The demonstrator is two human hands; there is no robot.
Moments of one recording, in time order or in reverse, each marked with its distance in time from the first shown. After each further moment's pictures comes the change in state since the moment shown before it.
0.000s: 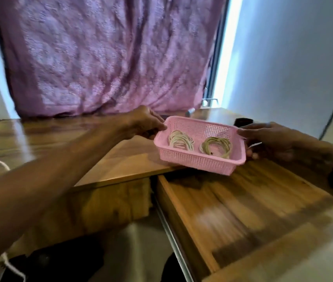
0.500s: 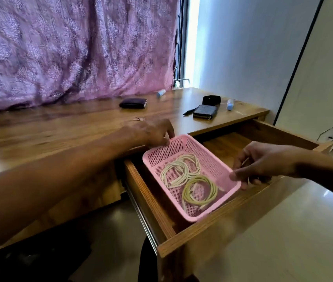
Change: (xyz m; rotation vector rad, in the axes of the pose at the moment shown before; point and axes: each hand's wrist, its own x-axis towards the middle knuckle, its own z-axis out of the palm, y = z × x) left_hand -0.009 0.018 0.124 0.960 -0.275 0.508; right_hand -0.086 0.077 -0.045 -0.570 -0.343 0.167
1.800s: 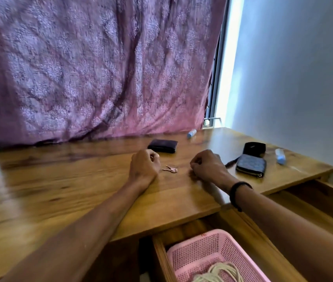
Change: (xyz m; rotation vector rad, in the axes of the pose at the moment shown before) left_hand 0.060 -0.166 0.053 -0.439 0.786 -0.611; right_hand 0.286 -0.152 -0.009 -0.048 0.678 -0.250
